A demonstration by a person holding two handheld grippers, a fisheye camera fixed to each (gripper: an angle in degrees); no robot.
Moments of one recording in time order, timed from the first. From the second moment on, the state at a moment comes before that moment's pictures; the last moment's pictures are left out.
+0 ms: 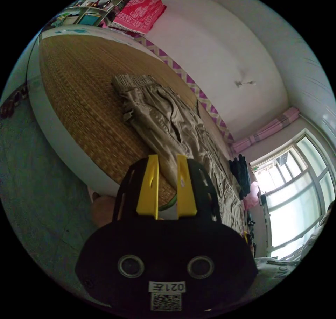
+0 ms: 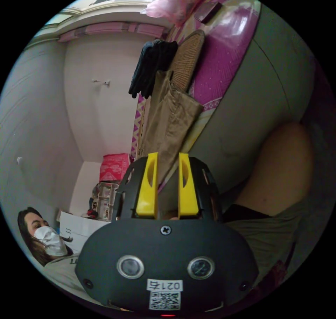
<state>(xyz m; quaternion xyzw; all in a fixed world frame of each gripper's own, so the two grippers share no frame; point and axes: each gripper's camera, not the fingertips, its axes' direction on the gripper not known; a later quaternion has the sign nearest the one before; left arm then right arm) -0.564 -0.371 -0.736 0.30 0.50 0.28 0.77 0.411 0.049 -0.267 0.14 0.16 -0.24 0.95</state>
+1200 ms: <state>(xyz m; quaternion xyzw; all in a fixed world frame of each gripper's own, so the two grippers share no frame) -0.143 -0.395 -0.954 0.30 0.25 0.48 0.79 0.268 -0.263 0.007 0.09 0.23 -0.29 0.92</state>
